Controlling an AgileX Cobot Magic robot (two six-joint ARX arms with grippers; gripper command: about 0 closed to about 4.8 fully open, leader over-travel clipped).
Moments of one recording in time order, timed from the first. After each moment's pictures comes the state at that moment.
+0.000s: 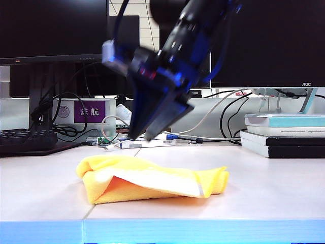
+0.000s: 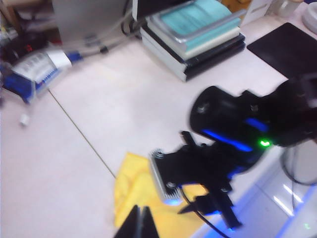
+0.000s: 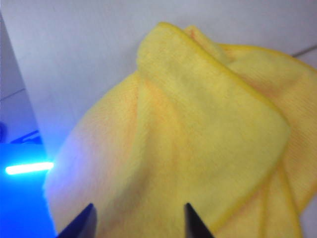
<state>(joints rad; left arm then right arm) -0.32 1.07 1.57 -1.03 0.43 0.12 0.75 1.76 1.32 -0.68 -0.31 -0.31</state>
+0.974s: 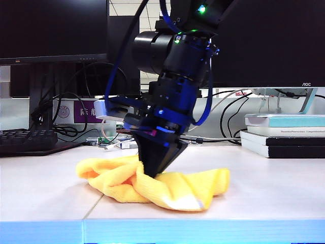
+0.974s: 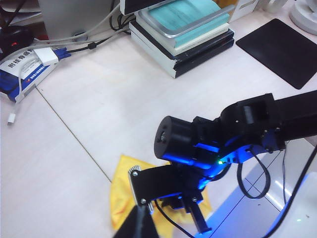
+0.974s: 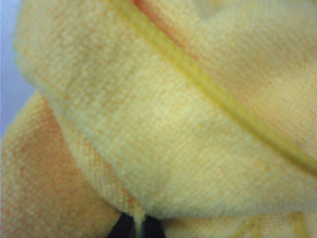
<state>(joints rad) -0.32 1.07 1.57 -1.04 0.47 0.13 0.78 1.93 1.34 -0.69 -0.20 -0.31</state>
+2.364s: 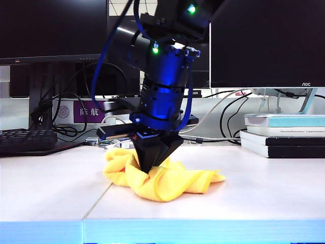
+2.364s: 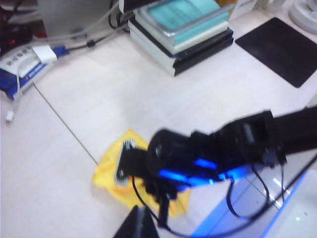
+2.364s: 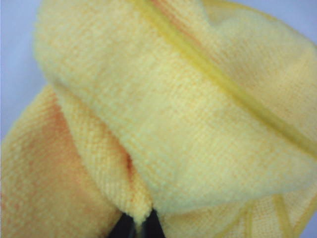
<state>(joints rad) -0.32 1.07 1.57 -1.06 0.47 0.13 0.84 1.94 1.32 -0.47 0.16 0.11</state>
